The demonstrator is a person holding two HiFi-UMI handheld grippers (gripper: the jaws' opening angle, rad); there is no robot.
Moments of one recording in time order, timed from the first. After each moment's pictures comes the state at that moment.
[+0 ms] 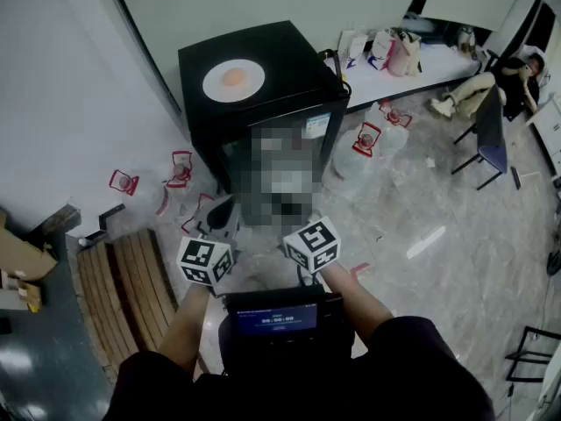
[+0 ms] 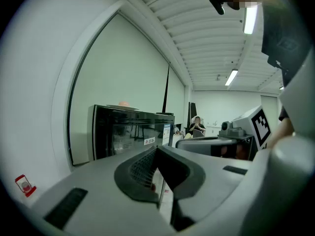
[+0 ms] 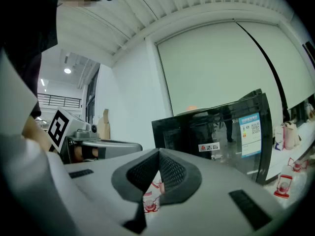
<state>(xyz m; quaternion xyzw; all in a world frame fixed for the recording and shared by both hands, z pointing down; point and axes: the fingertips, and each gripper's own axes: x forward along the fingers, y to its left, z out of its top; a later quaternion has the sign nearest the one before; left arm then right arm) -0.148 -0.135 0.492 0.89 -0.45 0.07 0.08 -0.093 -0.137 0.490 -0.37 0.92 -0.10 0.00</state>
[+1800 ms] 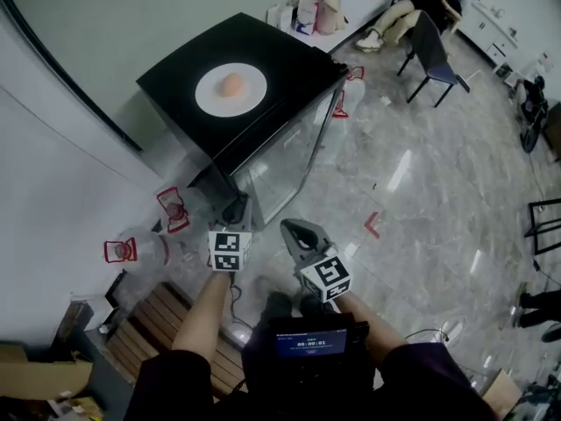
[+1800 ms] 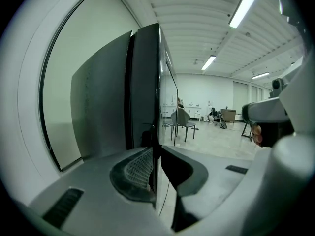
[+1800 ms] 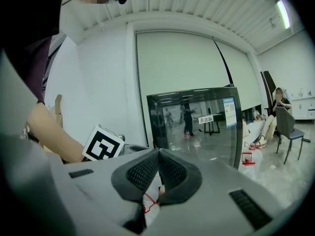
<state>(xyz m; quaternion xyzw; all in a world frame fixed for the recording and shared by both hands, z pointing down) -0.232 -0.242 0.620 0.93 -0.30 0.18 0.05 -0.189 -0.126 0.543 -0.61 0.78 -0.12 -0.02</state>
